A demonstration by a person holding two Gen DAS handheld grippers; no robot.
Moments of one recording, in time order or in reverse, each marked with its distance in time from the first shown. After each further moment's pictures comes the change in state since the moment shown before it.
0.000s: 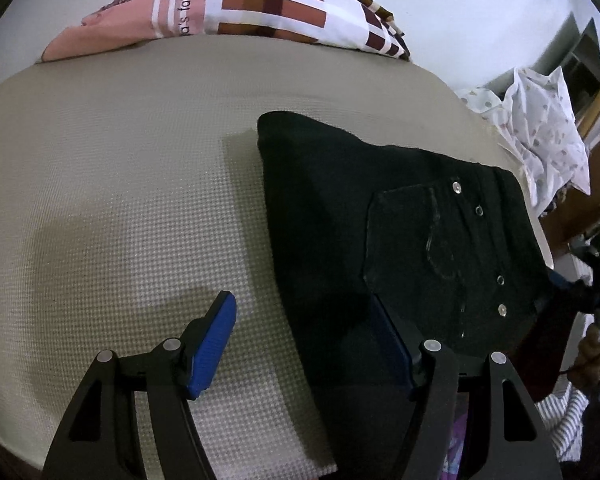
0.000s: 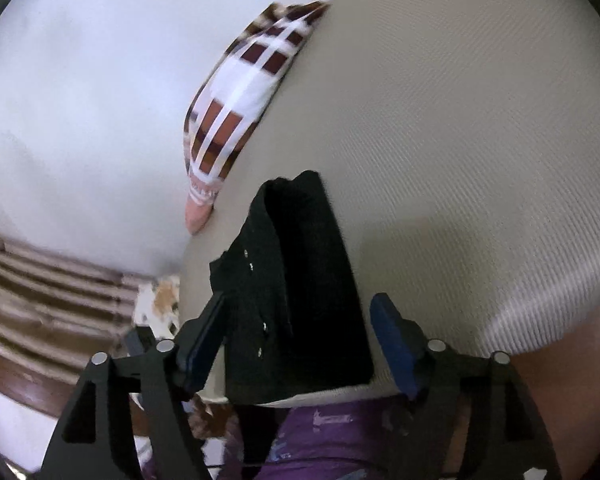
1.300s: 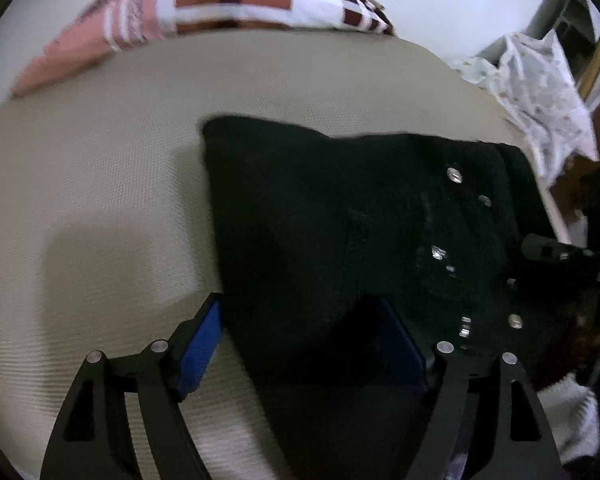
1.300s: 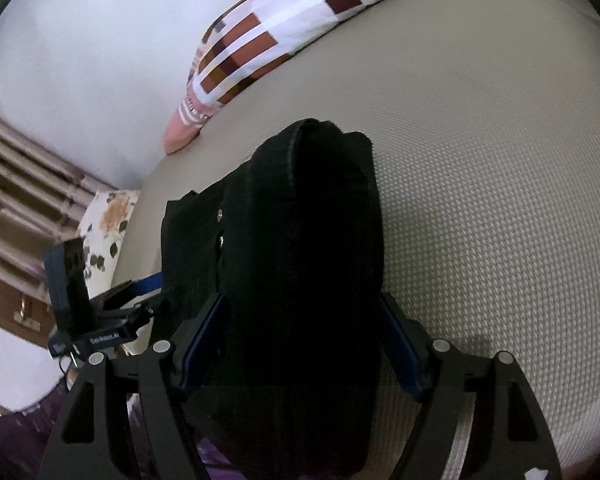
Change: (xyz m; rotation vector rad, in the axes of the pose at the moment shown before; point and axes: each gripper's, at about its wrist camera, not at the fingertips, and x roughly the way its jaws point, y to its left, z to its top) left arm 0.031 -0.028 0.014 0.102 0.063 0.024; right arm 0.076 0.031 0.004 -0.357 0.146 -0.107
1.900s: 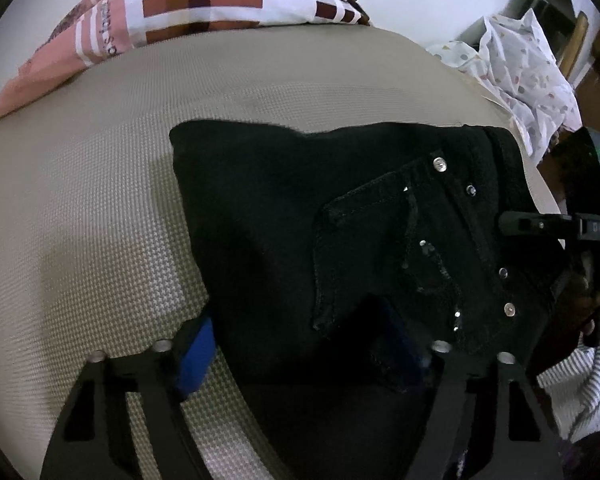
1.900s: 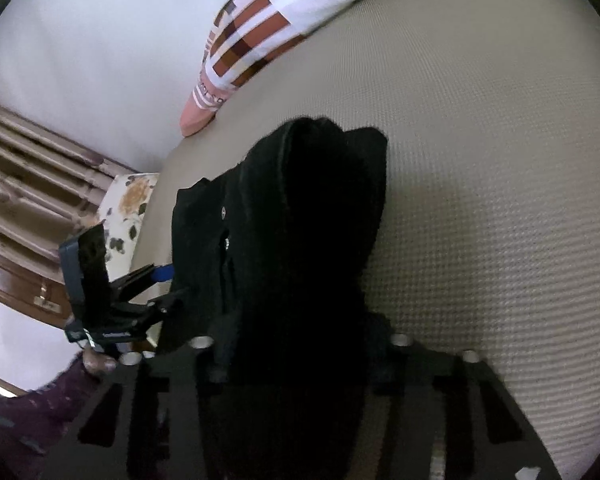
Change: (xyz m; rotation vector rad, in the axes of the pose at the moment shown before) left arm 0.001 -0.011 0.003 0.097 -0.010 0.005; right arm 0.010 -0.020 0.010 0.074 0.084 0.143
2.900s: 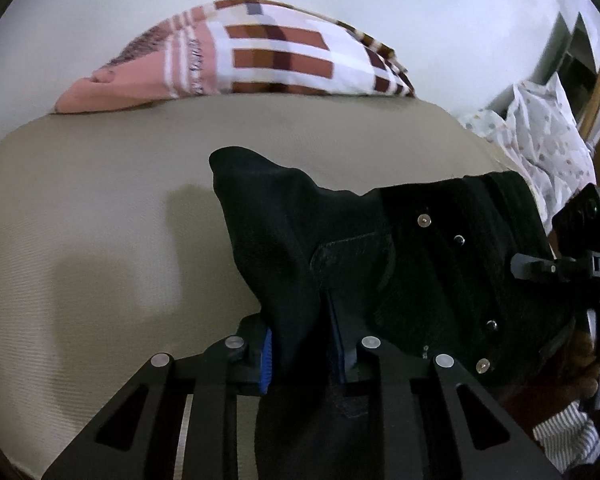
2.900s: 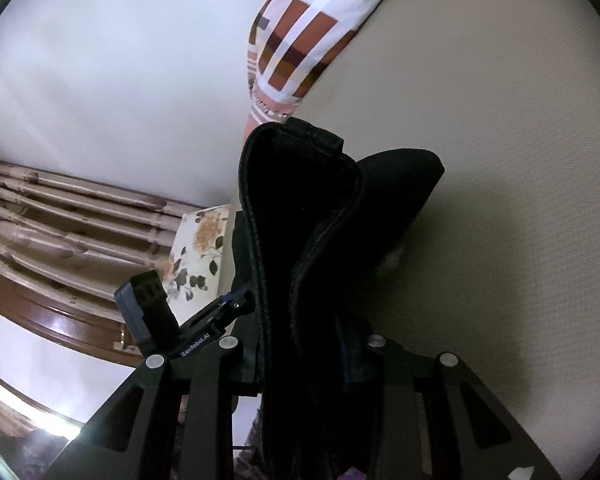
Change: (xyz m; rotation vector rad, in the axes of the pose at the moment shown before) left arm -0.065 0.057 0.002 -0.146 -0.180 0.067; right arm 0.038 0.068 0.008 0.126 -0.054 0.258
